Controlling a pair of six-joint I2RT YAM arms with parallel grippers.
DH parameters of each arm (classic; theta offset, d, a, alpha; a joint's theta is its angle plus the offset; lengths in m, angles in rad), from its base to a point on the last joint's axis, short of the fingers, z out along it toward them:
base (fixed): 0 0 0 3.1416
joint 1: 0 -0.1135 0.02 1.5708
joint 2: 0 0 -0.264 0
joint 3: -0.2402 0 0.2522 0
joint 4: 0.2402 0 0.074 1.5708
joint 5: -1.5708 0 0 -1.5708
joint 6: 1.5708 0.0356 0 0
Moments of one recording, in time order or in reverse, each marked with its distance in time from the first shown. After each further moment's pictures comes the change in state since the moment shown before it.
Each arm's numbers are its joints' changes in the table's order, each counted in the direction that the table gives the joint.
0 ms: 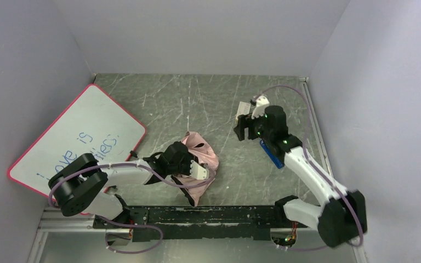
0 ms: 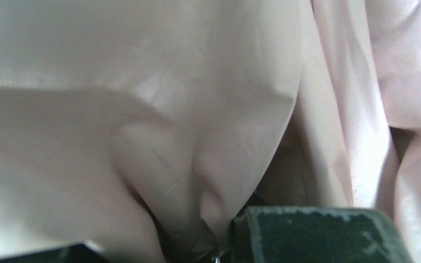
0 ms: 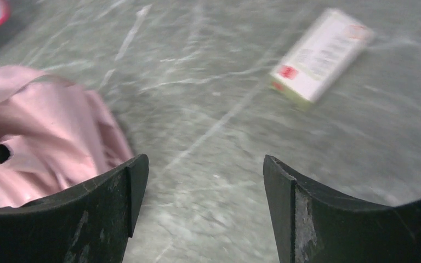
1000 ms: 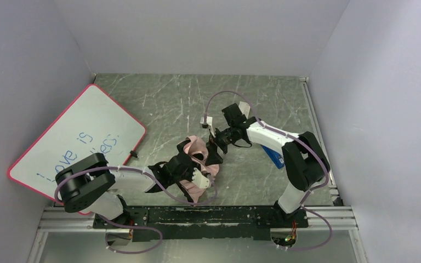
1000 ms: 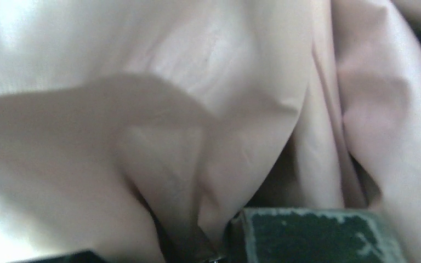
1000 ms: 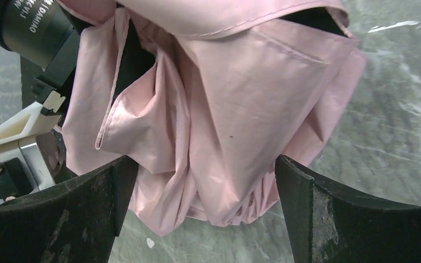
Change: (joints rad) left arm 0.138 0.045 0.082 -0.193 0.240 0.117; right arm -0.171 0.659 -0.325 0.266 0.818 -0.575
